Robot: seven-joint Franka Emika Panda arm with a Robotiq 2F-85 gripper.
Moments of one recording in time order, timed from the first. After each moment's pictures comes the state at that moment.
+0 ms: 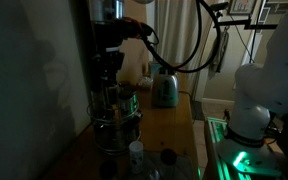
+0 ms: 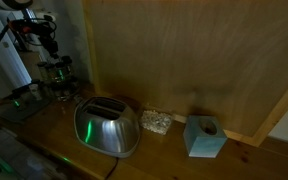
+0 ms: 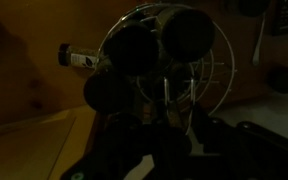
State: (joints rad) arm 0.10 -0.22 0.21 -2.12 0.02 2.00 0.44
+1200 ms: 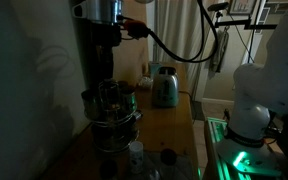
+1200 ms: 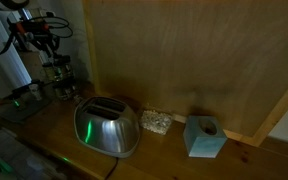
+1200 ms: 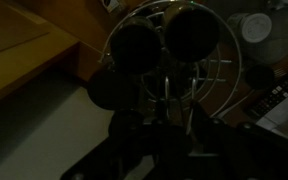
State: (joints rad) arm 0.15 -0.22 0.20 -2.12 -0.01 2.03 -0.25
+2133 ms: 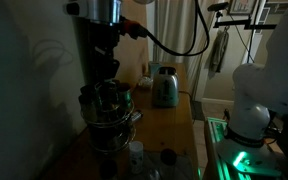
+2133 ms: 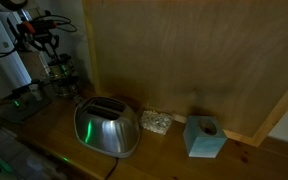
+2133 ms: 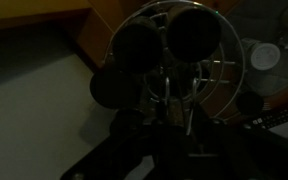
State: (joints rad) arm 0.19 -0.22 0.18 -2.13 -0.02 2.07 -0.62
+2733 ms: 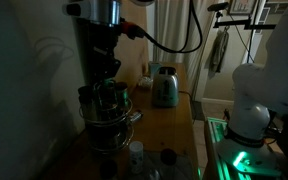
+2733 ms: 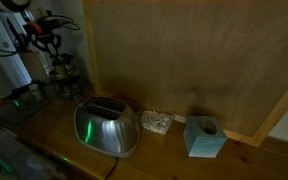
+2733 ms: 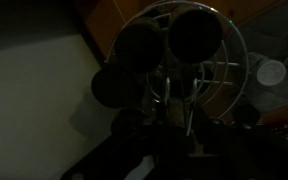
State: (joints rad) arm 0.20 -0.21 0.15 -2.13 -0.02 2.09 -0.78
